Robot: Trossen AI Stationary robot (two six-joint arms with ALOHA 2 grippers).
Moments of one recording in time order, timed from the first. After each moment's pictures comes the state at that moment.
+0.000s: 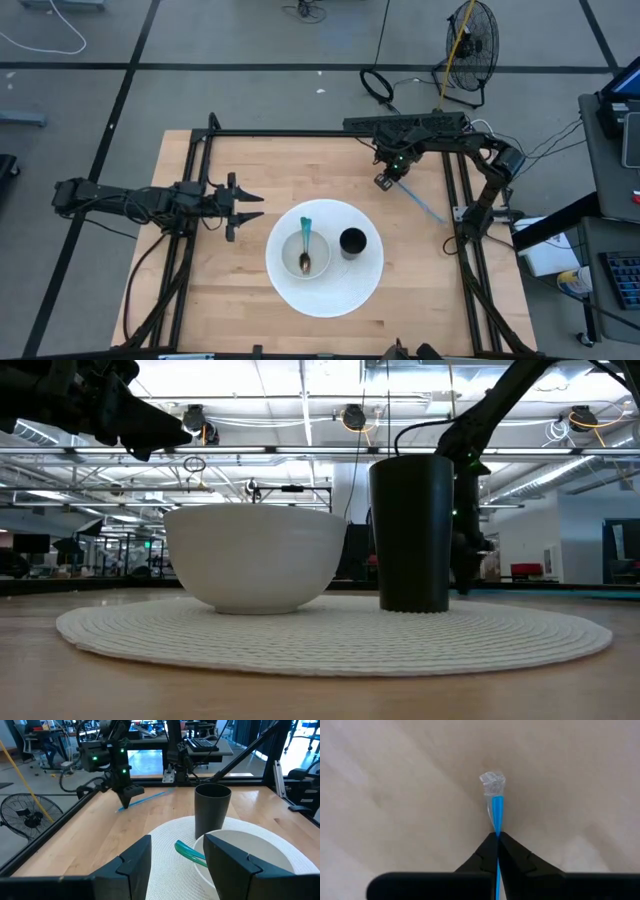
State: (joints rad) left arm -0.04 0.53 0.26 0.13 -0.11 0.02; right arm -0.70 1.76 1.02 -0.78 0.00 0.08
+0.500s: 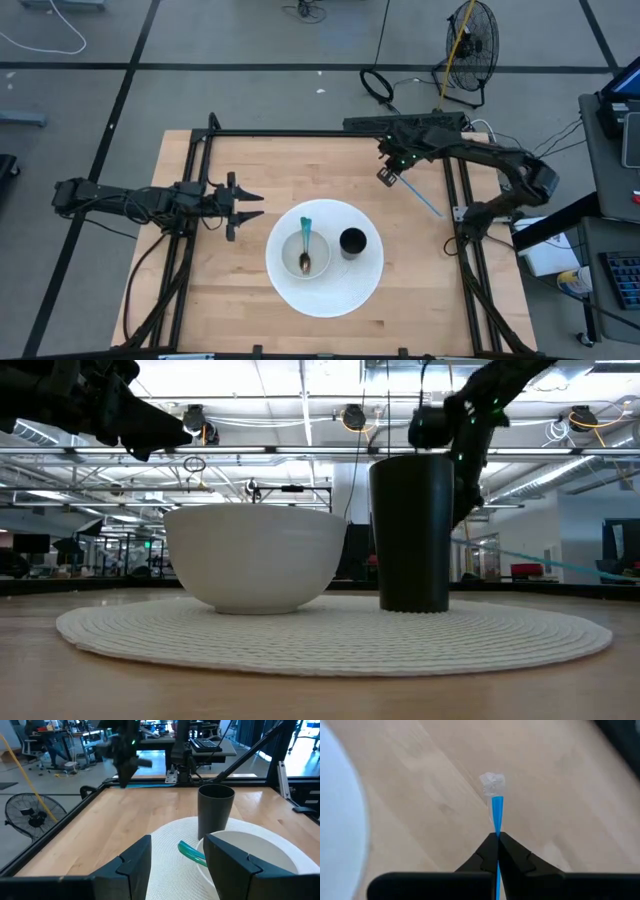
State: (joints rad) left arm -0.04 0.53 0.26 0.13 -0.12 0.02; right arm -0.63 1.46 1.02 -0.76 -0.01 0.07
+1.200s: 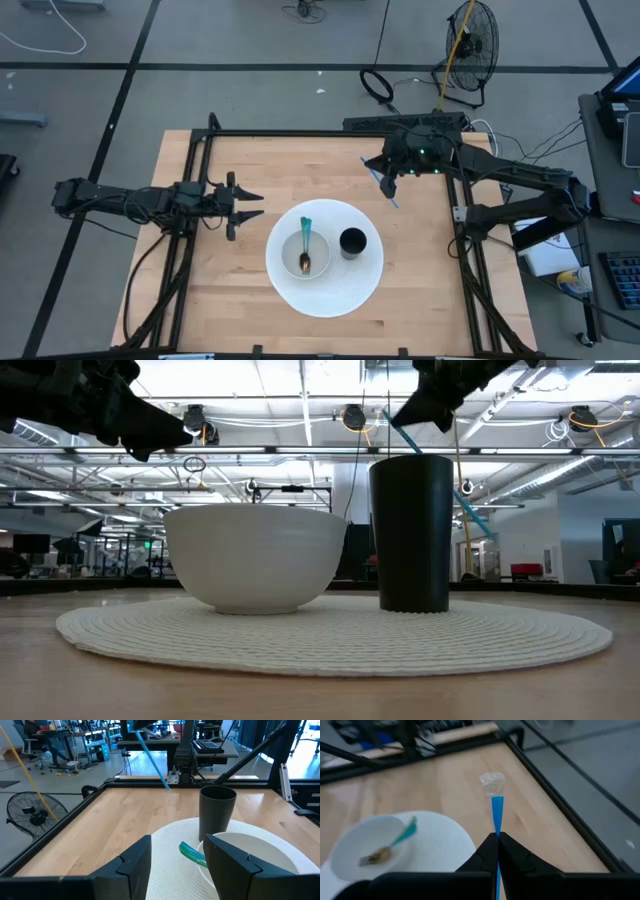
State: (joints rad) left arm -0.04 0.53 0.26 0.13 -0.13 0.01; right arm -0.33 1.12 1.02 -0.40 -0.06 0.06
